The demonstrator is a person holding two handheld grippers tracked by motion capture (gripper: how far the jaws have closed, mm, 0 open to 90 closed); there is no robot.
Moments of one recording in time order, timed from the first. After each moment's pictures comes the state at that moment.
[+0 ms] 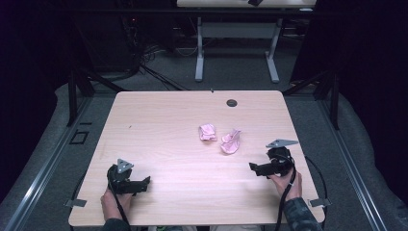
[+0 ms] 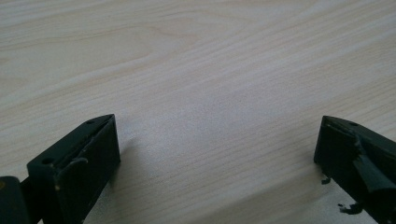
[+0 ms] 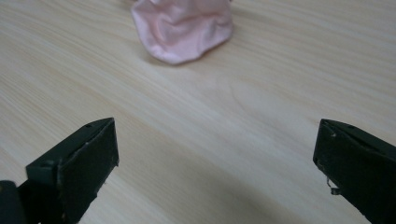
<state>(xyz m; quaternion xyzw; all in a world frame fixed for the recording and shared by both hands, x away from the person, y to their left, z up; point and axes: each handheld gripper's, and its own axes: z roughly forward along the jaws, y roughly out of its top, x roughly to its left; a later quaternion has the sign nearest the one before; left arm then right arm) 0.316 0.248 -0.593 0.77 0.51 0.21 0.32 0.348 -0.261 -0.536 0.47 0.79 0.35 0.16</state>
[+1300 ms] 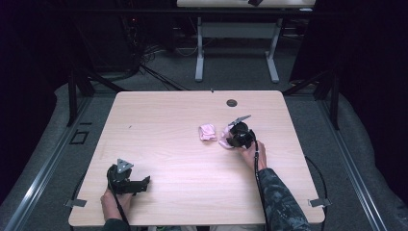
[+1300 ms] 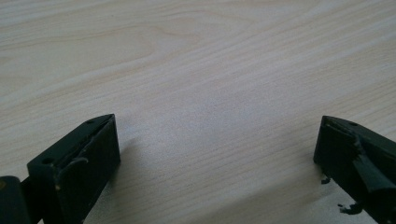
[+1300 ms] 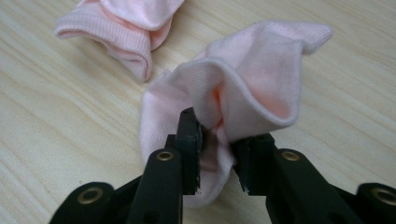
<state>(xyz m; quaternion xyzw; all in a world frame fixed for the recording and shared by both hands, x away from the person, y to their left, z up) 0.316 0.248 -0.593 0.76 0.52 0.22 0.32 0.468 -0.170 -0.565 0.43 0.84 0.28 0.16</state>
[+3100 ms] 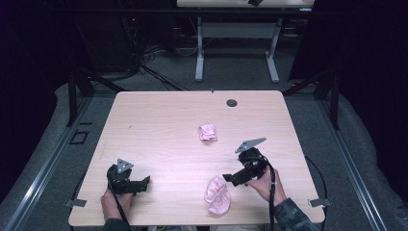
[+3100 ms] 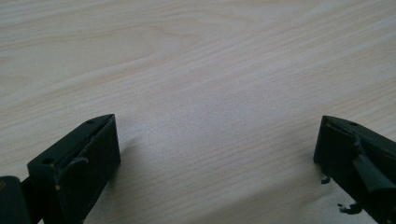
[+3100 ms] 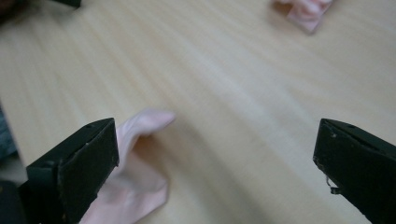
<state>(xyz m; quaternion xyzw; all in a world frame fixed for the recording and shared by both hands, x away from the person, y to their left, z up) 0.316 0.248 -0.593 0.76 0.52 0.22 0.32 0.338 -0.177 -0.505 0.35 0.87 0.34 0.06</state>
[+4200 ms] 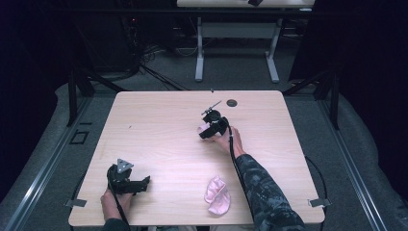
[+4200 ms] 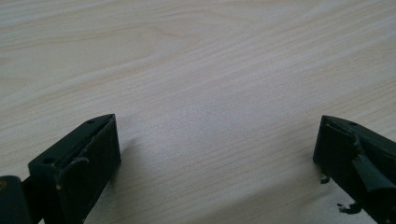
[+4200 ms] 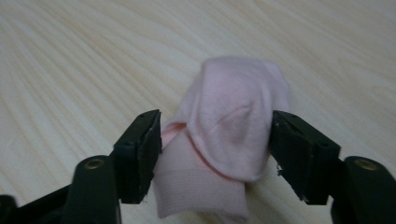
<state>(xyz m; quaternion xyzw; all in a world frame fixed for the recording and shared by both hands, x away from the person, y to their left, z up) 0.317 0.248 -0.593 0.77 0.51 0.22 0.32 0.518 -0.084 -0.550 0.39 0.88 0.27 0.09</state>
